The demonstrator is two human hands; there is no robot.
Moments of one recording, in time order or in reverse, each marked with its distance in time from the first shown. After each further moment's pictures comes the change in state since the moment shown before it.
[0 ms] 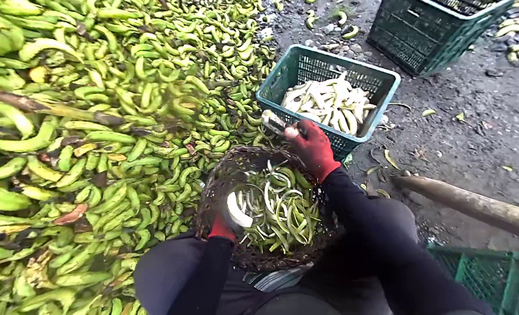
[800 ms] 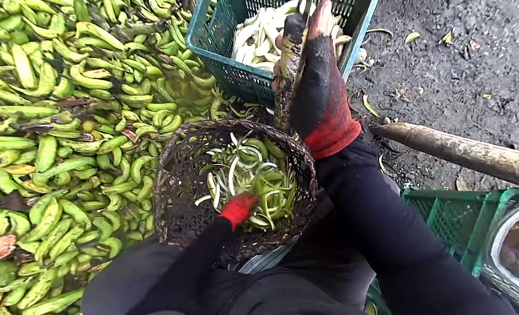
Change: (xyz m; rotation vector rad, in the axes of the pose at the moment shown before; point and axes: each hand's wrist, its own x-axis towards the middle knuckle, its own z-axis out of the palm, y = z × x) left_hand 0.069 -0.143 0.015 1.879 -1.112 0.297; right_hand 0.009 0.018 -0.053 1.017 0.284 0.000
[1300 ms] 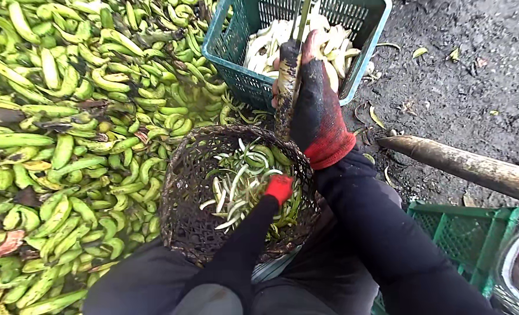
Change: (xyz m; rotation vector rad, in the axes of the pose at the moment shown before) left_hand 0.094 0.103 -0.070 -0.145 0.123 -0.099; right_hand -0.002 0.011 0.015 -0.039 -0.096 0.034
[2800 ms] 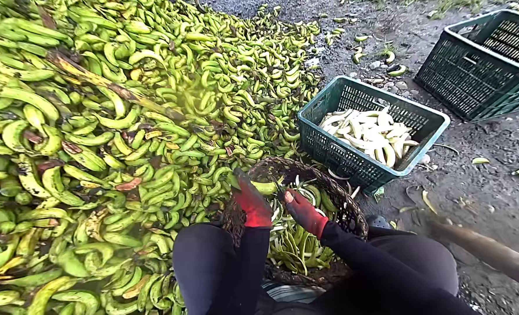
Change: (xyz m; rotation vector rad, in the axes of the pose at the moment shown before) left_hand -0.226 -0.061 -0.142 -1.665 1.716 -0.501; right_hand -0.124 0.096 0.085 -0.473 -0.739 0.433
